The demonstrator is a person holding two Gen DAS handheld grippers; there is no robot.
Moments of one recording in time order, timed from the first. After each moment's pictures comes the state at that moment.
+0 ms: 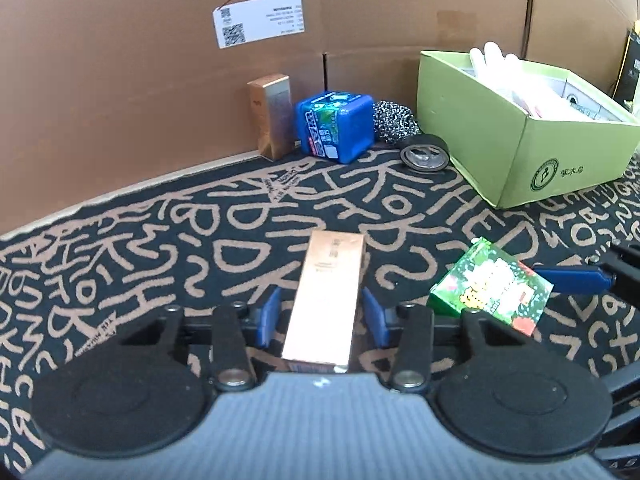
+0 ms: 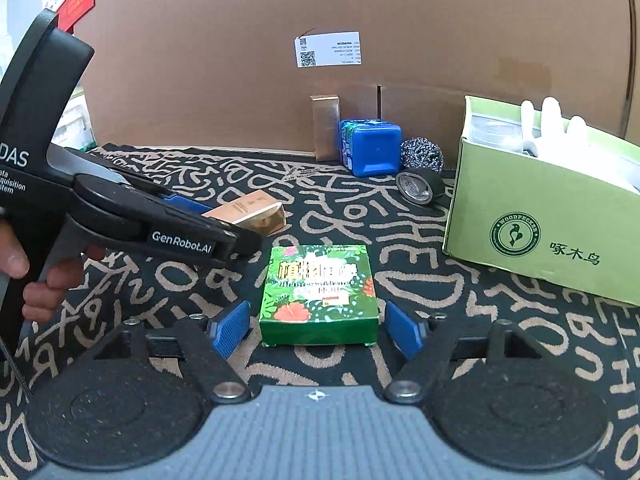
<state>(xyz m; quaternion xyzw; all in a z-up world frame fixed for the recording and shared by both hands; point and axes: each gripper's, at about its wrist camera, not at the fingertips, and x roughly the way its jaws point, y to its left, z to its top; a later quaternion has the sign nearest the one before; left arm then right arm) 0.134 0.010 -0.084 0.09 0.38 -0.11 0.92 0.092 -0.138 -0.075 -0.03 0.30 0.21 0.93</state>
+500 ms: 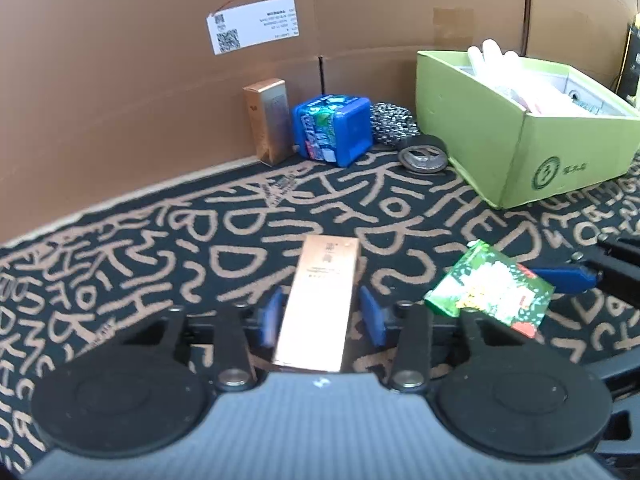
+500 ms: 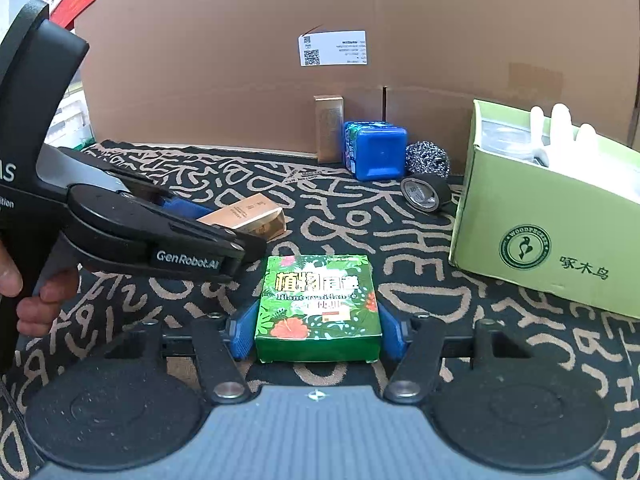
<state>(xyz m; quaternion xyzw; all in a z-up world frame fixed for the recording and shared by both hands) 0.135 0.003 -0.086 0.08 0.37 -0.11 0.92 0.099 -0.132 -0.076 -0.04 0.30 0.21 0.93</state>
